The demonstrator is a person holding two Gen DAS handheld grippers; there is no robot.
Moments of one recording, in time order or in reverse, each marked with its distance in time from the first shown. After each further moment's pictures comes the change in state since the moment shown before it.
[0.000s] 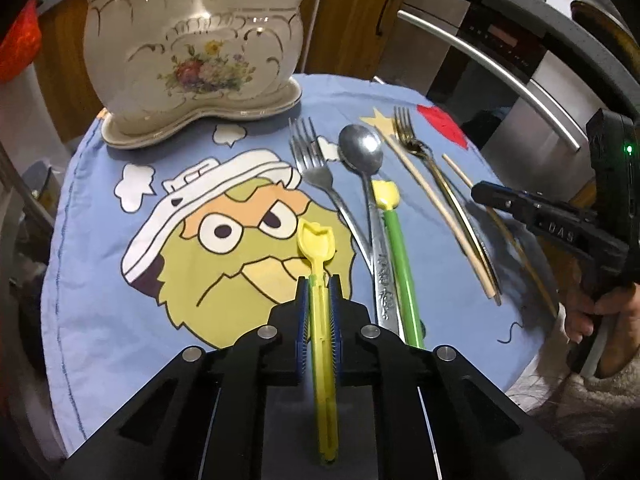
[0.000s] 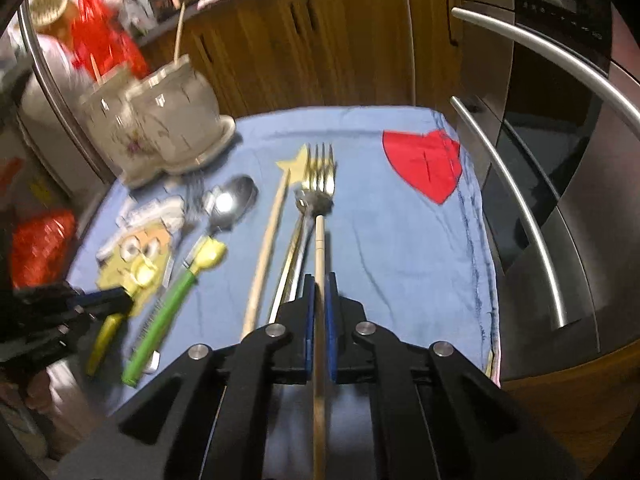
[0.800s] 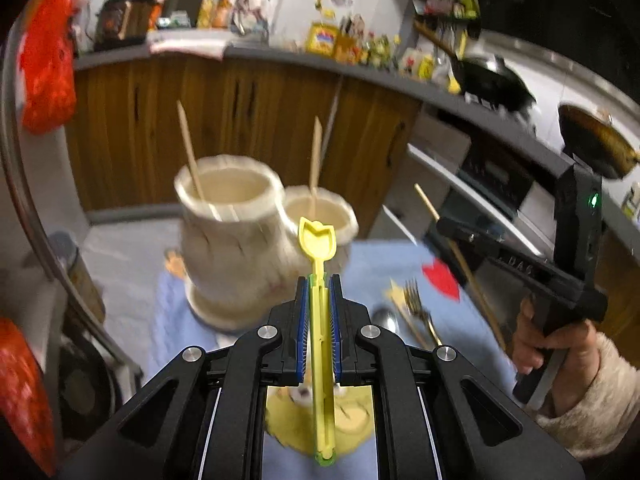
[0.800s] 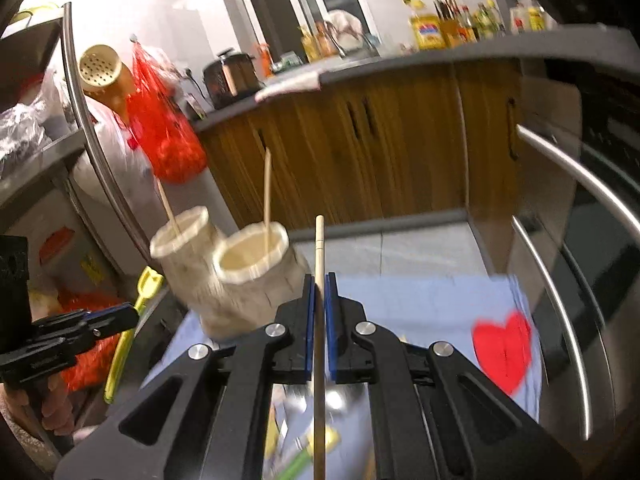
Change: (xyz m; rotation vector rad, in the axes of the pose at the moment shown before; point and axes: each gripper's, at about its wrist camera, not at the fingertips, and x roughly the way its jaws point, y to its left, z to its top) left arm -0.112 0.052 0.081 -0.043 -0.380 0.007; right arm -0.020 0.068 0.124 -0.053 -0.329 0.174
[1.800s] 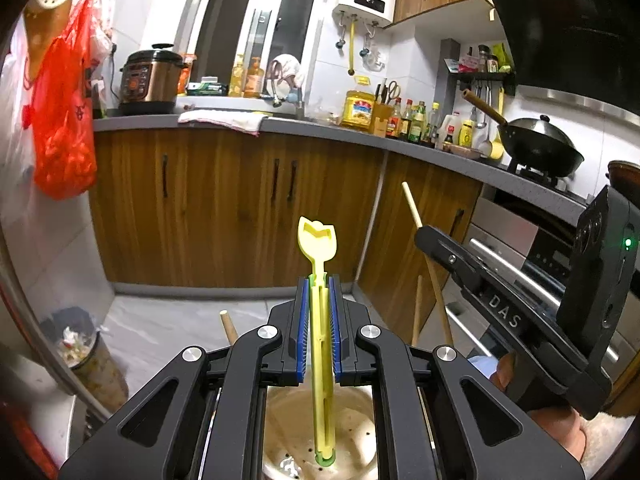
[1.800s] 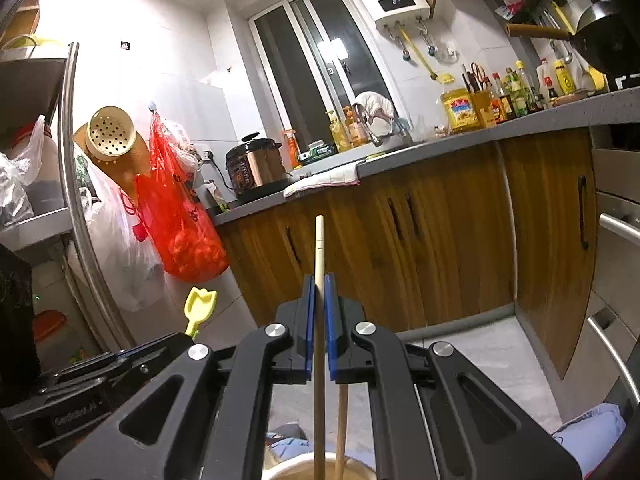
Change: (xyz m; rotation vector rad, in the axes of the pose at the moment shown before) left arm 0.074 0.053 0.096 0.016 -0.242 0.128; right arm 0.123 0.049 0.076 -0.015 -0.329 0.063
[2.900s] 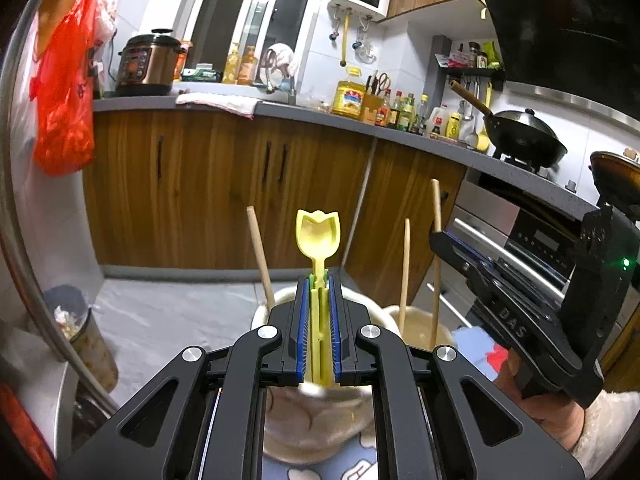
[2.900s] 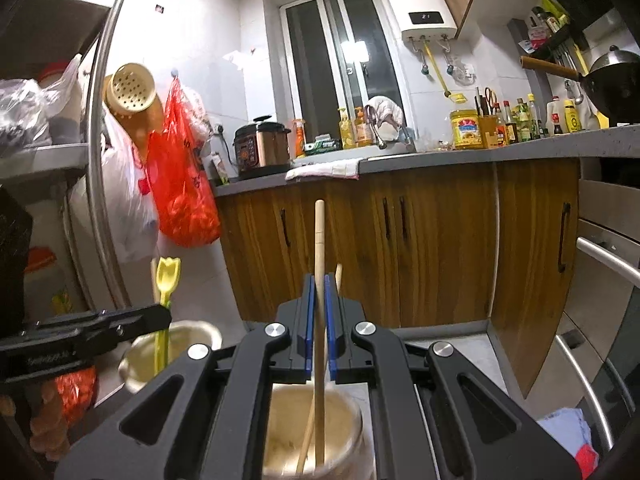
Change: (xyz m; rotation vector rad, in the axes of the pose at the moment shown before) left arm -0.031 0.015 -0.041 -0.017 0.033 -0.062; right arm -0.054 0.011 -0.044 -0.156 0.036 -0.028
